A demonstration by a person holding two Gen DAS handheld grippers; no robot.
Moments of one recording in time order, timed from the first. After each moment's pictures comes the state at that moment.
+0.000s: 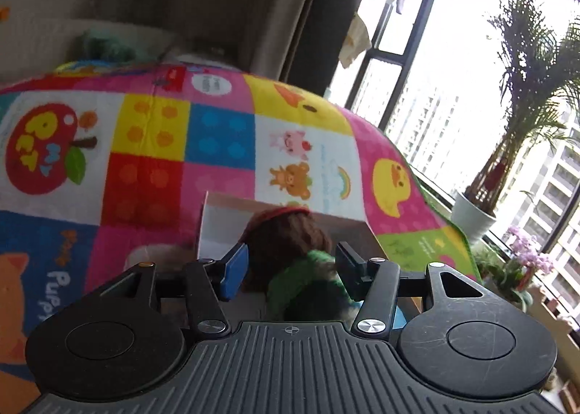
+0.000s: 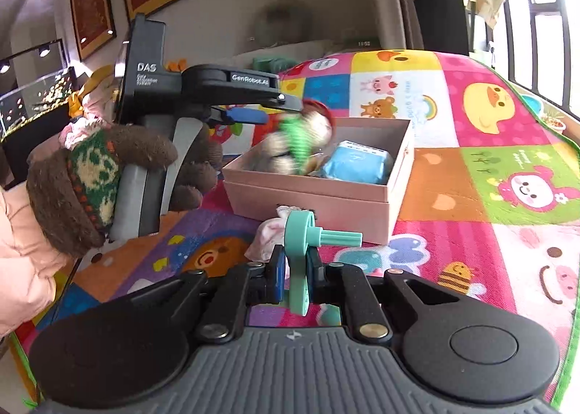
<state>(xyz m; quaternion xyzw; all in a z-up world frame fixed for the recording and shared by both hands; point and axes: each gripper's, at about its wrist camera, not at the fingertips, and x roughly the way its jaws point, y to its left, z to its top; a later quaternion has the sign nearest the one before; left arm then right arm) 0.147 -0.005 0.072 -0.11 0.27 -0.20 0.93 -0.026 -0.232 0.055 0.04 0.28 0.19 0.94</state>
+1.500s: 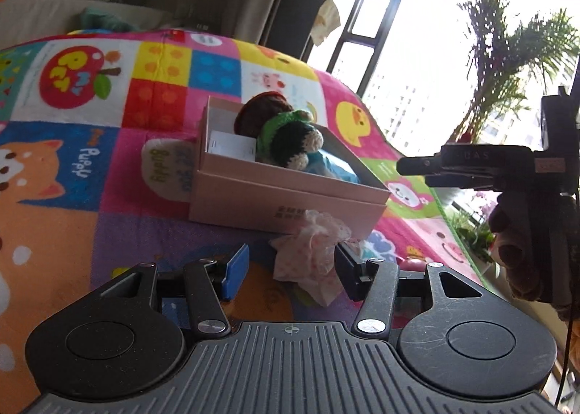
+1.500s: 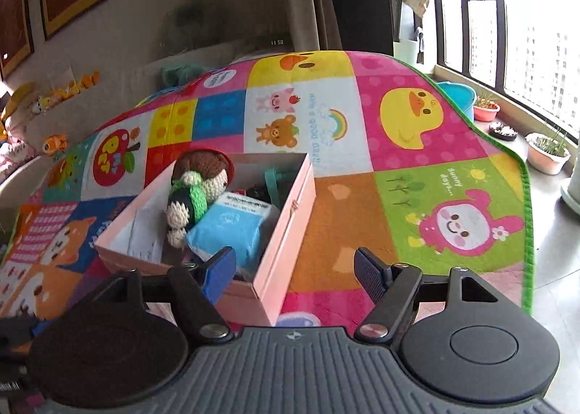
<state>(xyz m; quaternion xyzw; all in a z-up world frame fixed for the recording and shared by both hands) 0.000 0.031 0.010 -0.11 0.27 -0.24 0.93 0.076 -0.283 0.075 0.06 0.30 0.06 0.95</state>
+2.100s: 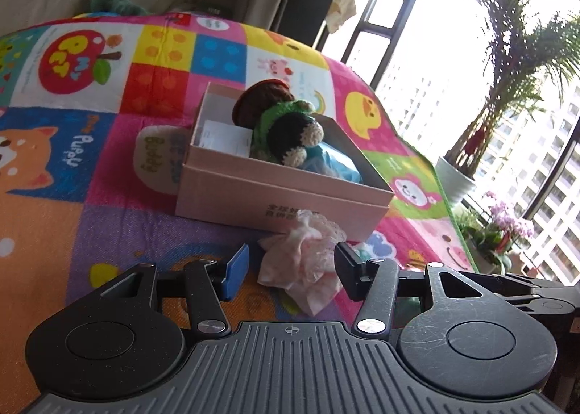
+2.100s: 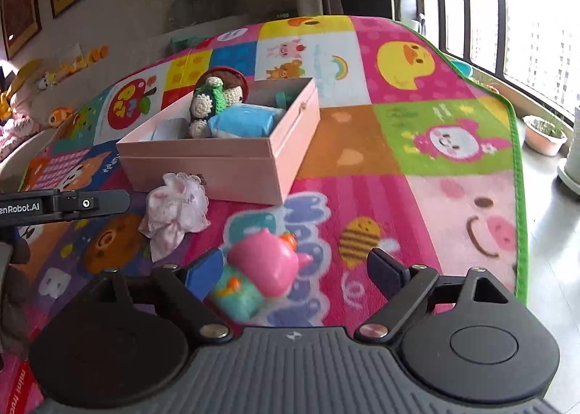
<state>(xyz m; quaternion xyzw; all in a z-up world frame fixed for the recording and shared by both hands) 0.015 0.005 0.019 -0.11 0.30 -0.22 0.92 -0.017 -0.278 0.017 0.05 0.32 0.07 0.94</state>
